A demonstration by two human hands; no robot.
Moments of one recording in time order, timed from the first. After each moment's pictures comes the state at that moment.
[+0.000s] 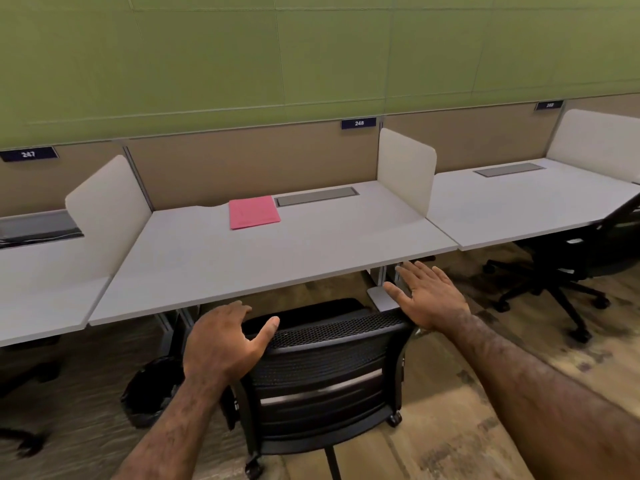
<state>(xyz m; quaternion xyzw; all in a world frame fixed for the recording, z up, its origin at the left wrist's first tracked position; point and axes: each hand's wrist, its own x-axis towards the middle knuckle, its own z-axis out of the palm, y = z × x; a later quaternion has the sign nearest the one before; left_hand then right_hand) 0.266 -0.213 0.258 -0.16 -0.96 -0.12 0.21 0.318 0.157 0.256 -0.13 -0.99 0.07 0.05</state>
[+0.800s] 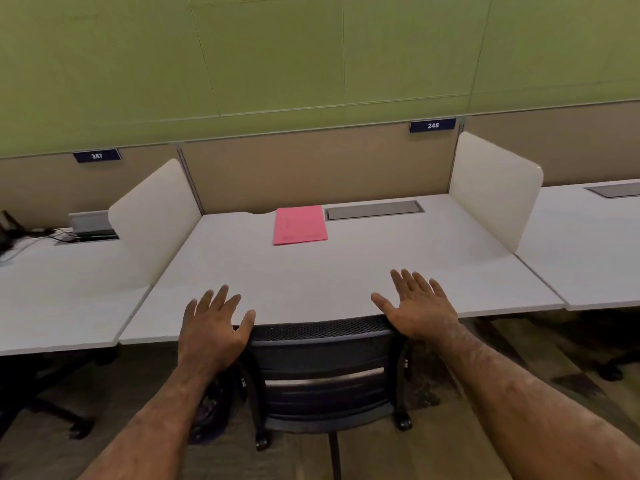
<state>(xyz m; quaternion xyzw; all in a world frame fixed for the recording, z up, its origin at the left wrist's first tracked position) 0.048 -0.223 0.246 -0.04 -0.99 -0.05 0.14 0.065 0.153 0.243 -0.06 -0.99 0.09 0.00</state>
